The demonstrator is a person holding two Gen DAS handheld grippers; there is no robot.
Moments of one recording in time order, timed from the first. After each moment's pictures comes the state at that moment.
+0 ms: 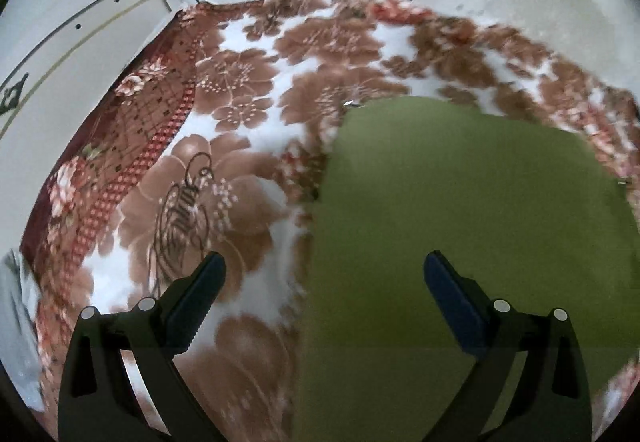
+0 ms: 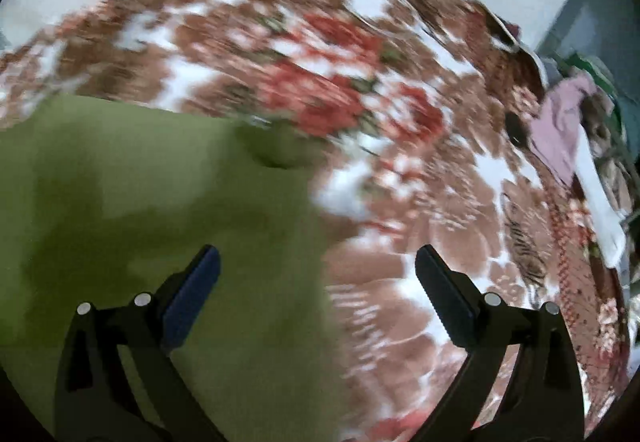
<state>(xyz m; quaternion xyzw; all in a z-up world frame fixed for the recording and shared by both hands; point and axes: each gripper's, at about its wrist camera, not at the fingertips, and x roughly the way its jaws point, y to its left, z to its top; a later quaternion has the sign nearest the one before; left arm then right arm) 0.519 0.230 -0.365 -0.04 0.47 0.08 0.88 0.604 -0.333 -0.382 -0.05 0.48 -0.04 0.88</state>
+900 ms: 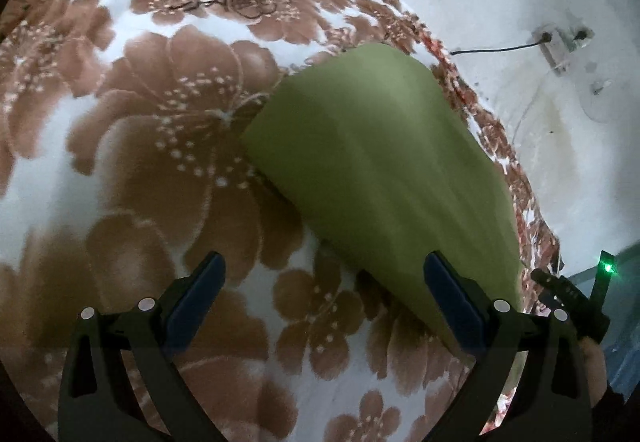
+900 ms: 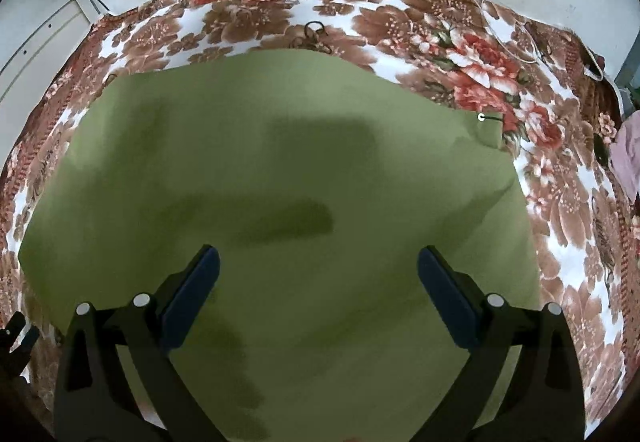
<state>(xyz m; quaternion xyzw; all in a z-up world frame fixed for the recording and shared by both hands) 0.330 0.190 -0.454 -0.40 0.39 0.10 0.83 0.547 -0.179 -0.385 -0.04 0.50 0.07 0.86</state>
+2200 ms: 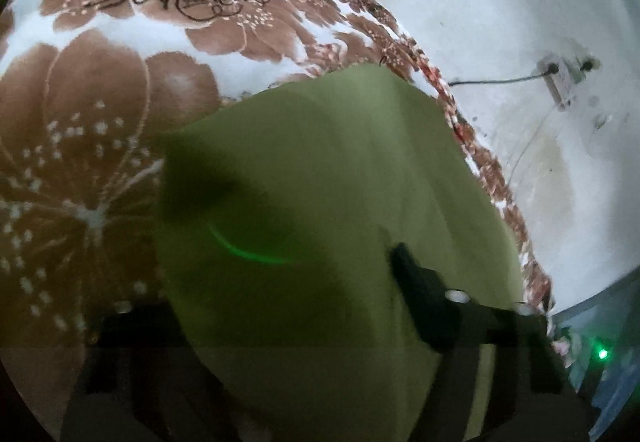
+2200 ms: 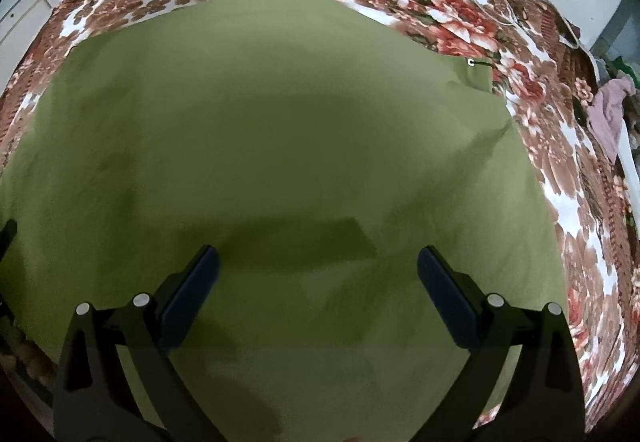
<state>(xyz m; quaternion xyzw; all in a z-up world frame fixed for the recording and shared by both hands) 0.430 0.212 -0.491 -0.42 0.34 0.09 0.84 0.533 -0.154 -0.427 -0.05 0.54 -0.01 0.84</state>
